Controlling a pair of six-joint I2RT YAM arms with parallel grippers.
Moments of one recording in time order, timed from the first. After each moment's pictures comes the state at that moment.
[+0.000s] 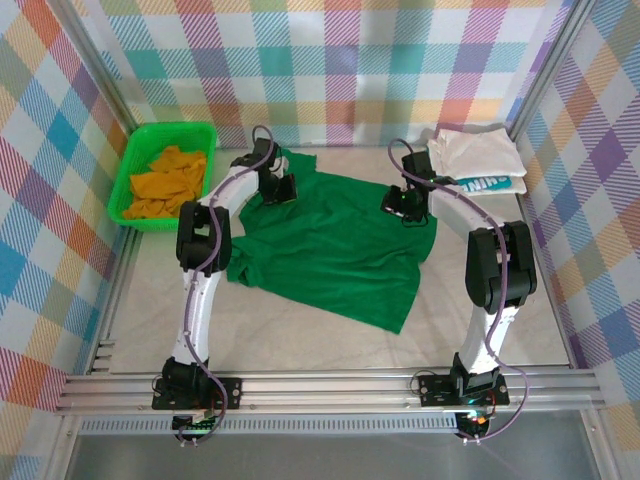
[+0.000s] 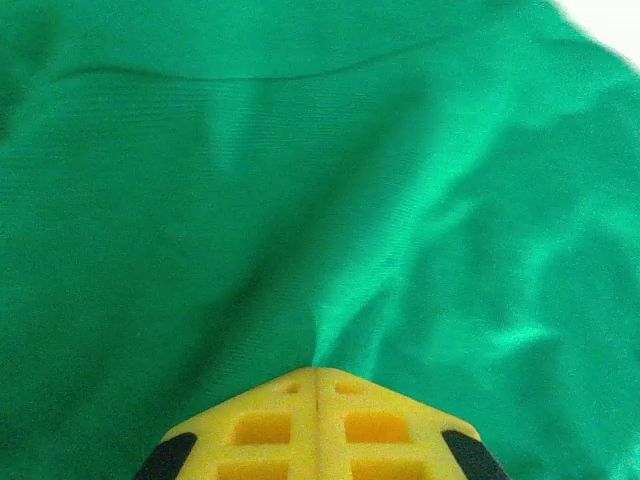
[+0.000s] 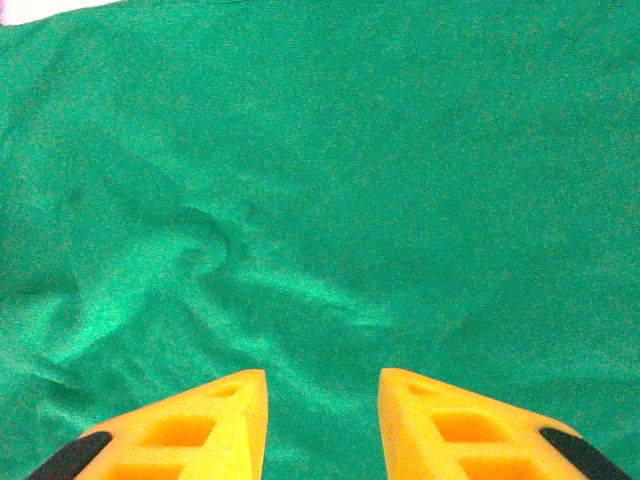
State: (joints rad) left arm -0.23 2.48 2.12 -0.73 0.32 -0.41; right arm 0.25 1.88 1.42 -0.56 -0.14 0.55
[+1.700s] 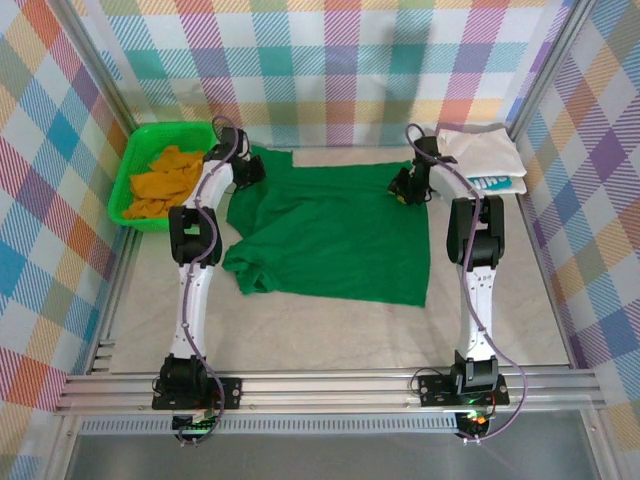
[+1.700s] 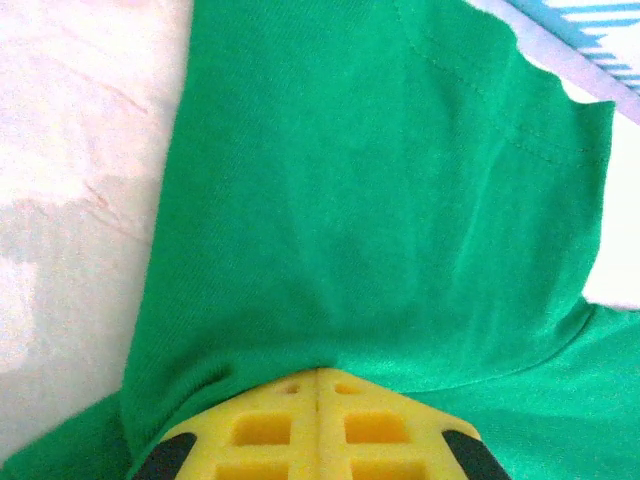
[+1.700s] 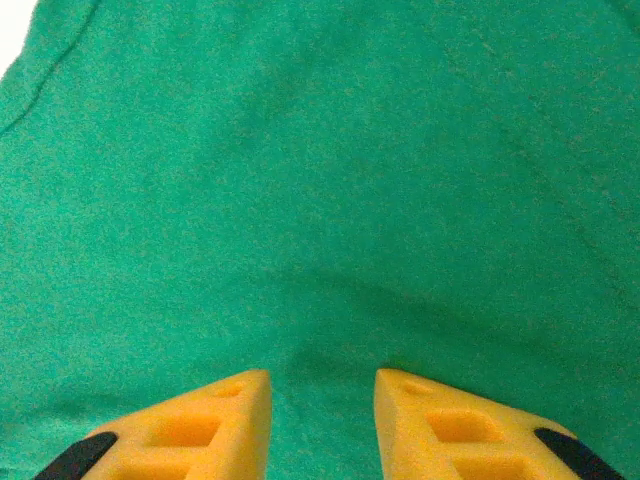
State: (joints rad) left arm -0.06 2.71 2.51 -0.74 0.25 -0.47; right arm 0.10 2.40 1.97 -0.69 -0.30 0.65
